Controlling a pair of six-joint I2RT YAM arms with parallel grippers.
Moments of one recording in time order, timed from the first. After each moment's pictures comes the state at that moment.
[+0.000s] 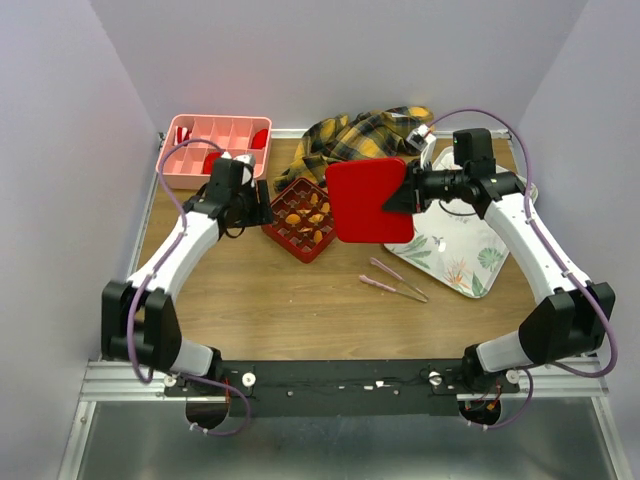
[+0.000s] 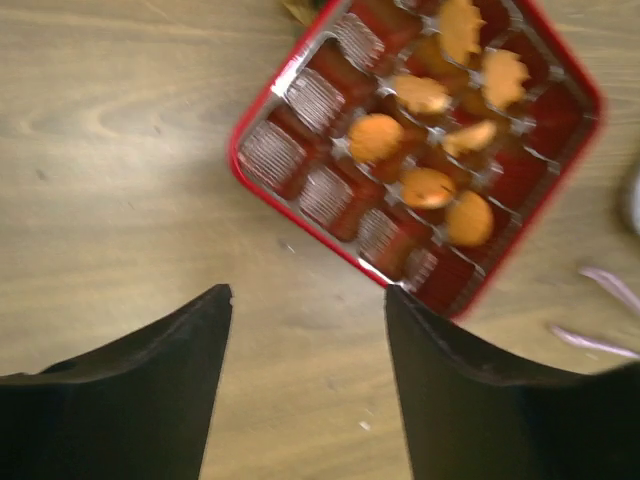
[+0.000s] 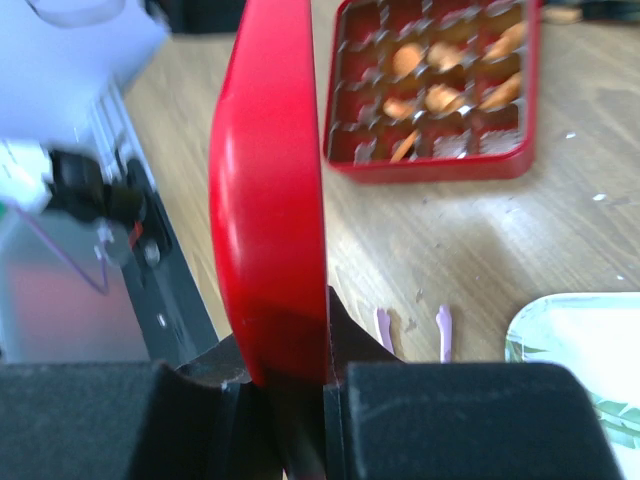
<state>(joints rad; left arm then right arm) -0.23 1.40 1.09 -0.49 0.10 -0.33 0.24 1.44 1.35 -0.62 -0.89 -0.04</state>
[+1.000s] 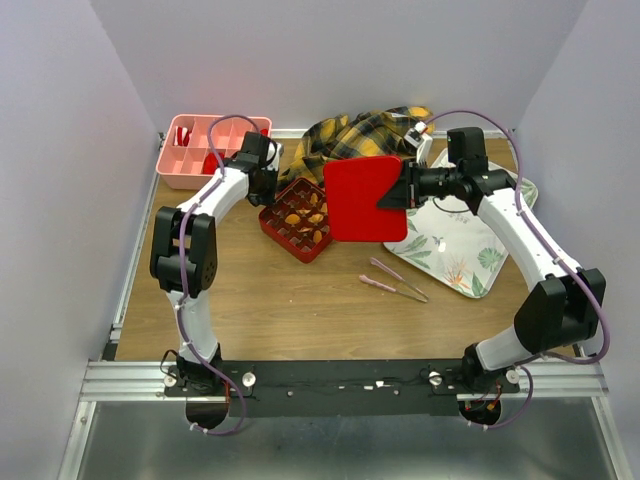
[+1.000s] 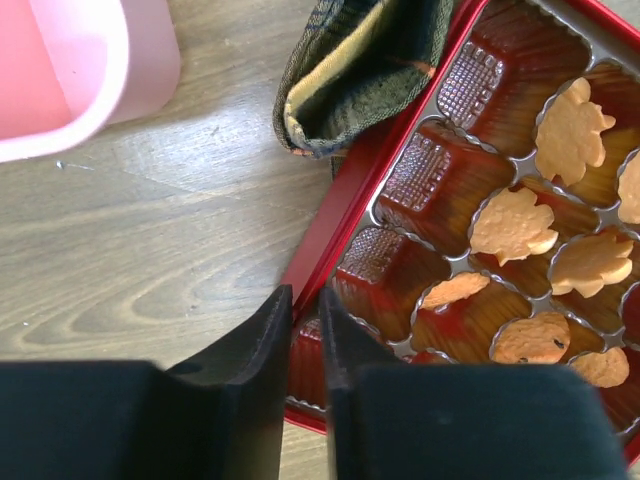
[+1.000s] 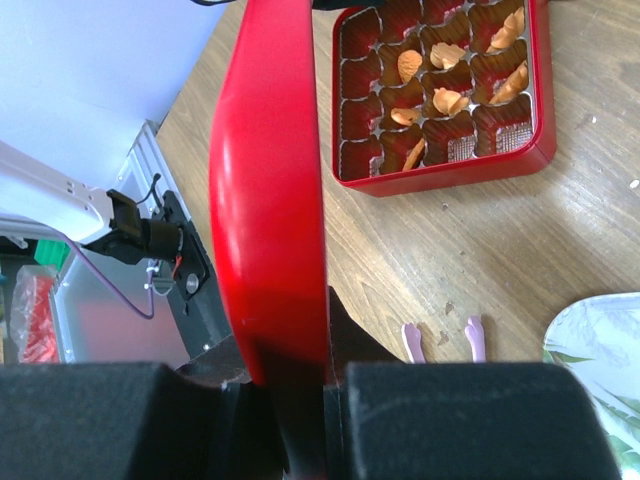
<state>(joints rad) -0.24 1.96 1.54 -0.58 0.06 -0.06 0.23 1.51 1.35 -0.54 -0.91 0.13</state>
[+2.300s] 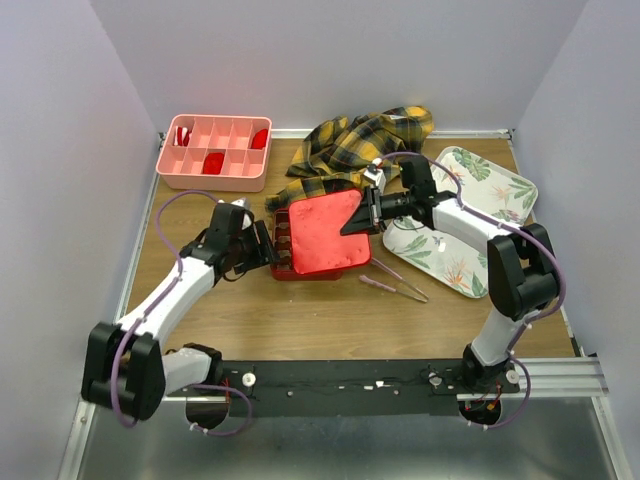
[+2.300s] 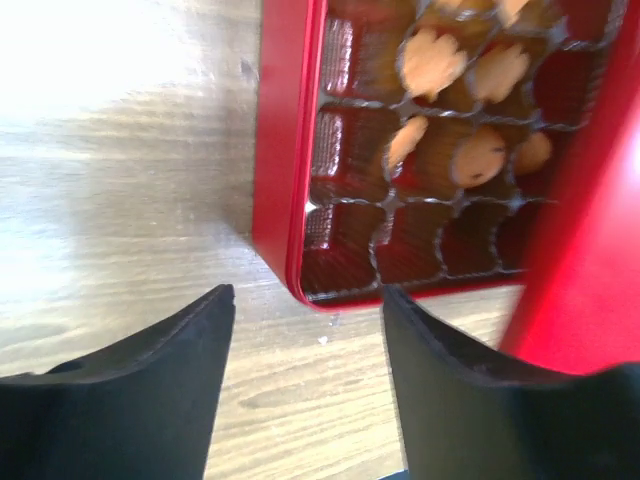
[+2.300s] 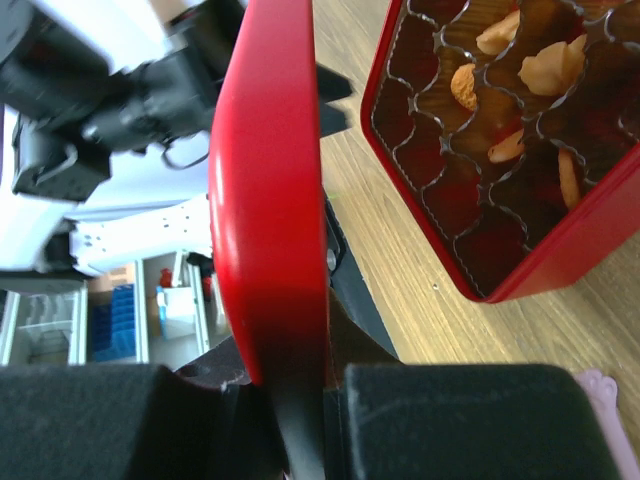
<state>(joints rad) -0.29 1.20 0.73 -0.42 0.16 -0.58 0.38 1.76 1.17 -0.12 -1.10 0.67</state>
